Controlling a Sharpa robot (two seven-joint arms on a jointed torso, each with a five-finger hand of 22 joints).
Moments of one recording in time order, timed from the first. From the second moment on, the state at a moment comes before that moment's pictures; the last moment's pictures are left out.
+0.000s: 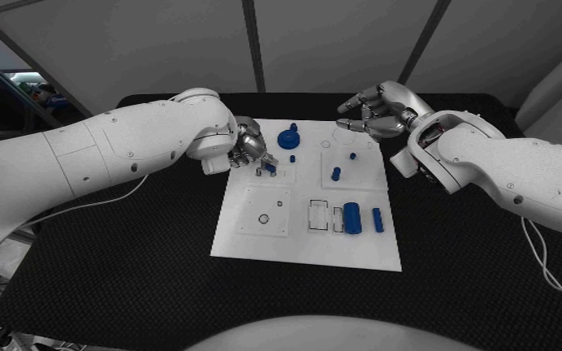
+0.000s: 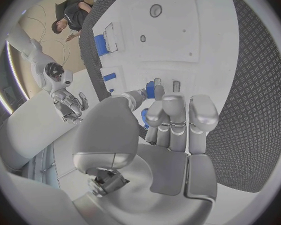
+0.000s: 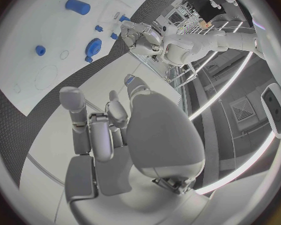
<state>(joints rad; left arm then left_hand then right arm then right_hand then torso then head) 1.32 -0.64 -0.06 1.32 -0.85 0.19 -0.60 1.21 -0.14 0.58 0.22 0.12 0.95 0.04 0.52 0.77 1.35 -0.03 1.20 1.09 1.44 -0.08 0.97 0.87 0.13 1.31 0.03 1.26 1.09 1.19 -0.82 0.06 1.54 -0.95 -0.41 -0.02 1.44 -0.13 0.09 0.23 0.38 0.91 0.16 0.24 0.07 1.27 0.07 1.24 1.15 1.47 0.00 1.50 1.31 0.13 1.18 0.10 1.18 0.82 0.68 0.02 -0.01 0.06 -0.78</state>
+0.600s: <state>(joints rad) 1.32 -0.60 -0.06 1.31 -0.93 0.16 -0.60 1.17 -0.16 0.63 0.18 0.14 0.95 0.04 0.54 0.79 1.36 -0.04 1.21 1.10 1.44 -0.08 0.97 0.88 0.13 1.32 0.02 1.27 1.12 1.19 -0.82 0.06 1.54 -0.95 -0.41 -0.02 1.44 -0.13 0.10 0.23 0.38 0.91 0.16 0.24 0.07 1.27 0.07 1.24 1.15 1.47 0.00 1.50 1.31 0.13 1.18 0.10 1.18 0.82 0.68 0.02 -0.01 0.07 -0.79</state>
